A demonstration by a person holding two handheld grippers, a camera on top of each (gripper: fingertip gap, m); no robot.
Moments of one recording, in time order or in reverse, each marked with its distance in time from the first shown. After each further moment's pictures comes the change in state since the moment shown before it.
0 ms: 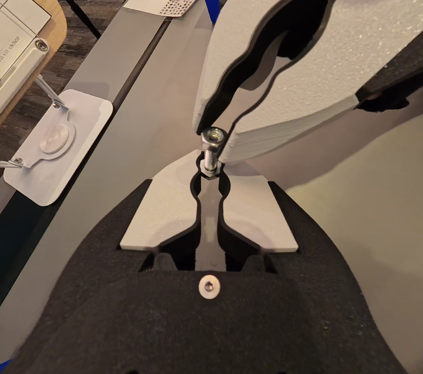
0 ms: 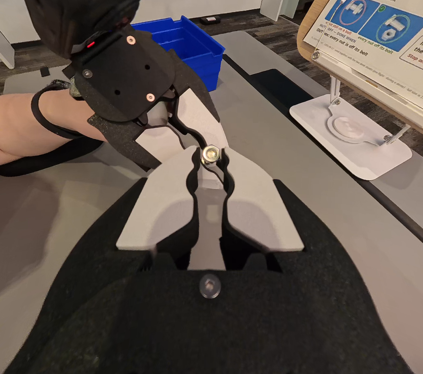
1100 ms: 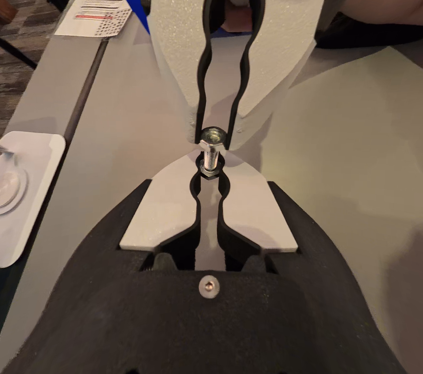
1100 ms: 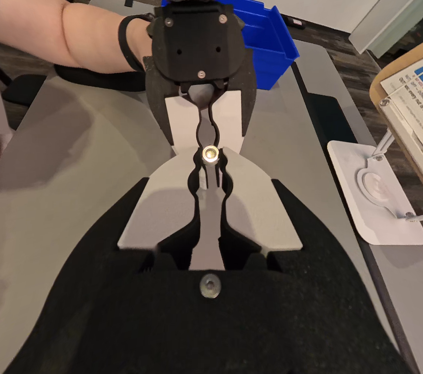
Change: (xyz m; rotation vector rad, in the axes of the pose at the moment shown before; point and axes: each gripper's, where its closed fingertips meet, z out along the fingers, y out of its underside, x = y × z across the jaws) left arm 0.039 -0.002 0.000 0.024 0.216 0.146; right arm -0.022 0.014 -0.023 -0.050 -0.326 -0.358
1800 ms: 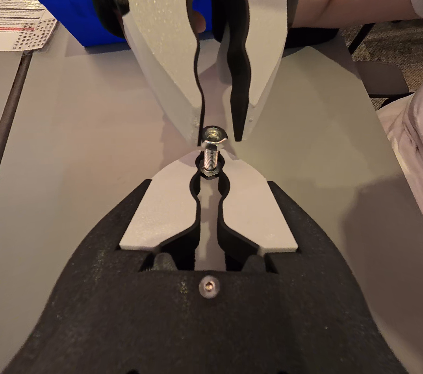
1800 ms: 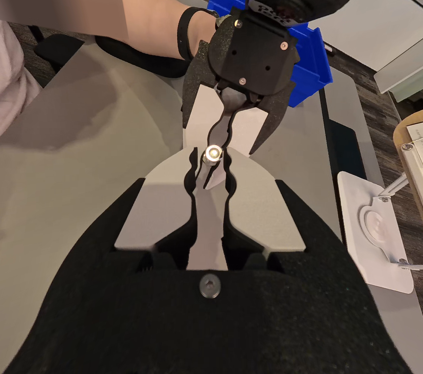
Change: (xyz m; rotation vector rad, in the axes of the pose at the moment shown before) left arm 0.037 0.001 -0.001 0.042 0.263 0.039; right arm -0.030 0.004 -0.004 0.005 -0.130 -0.205
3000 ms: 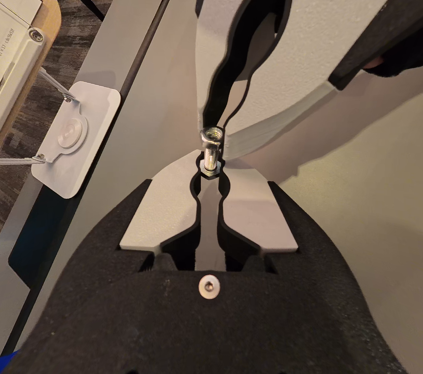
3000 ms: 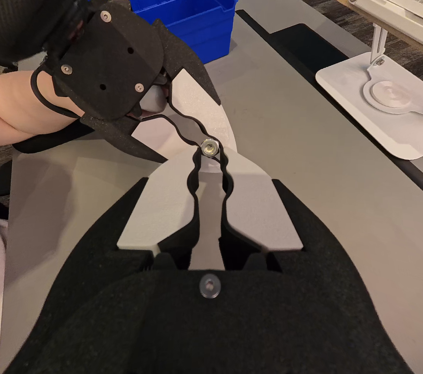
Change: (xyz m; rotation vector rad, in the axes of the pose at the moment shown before) left arm -0.077 0.029 -0.018 -0.176 -0.532 -0.105; right arm 0.059 0.032 0.020 -0.059 0.322 0.648
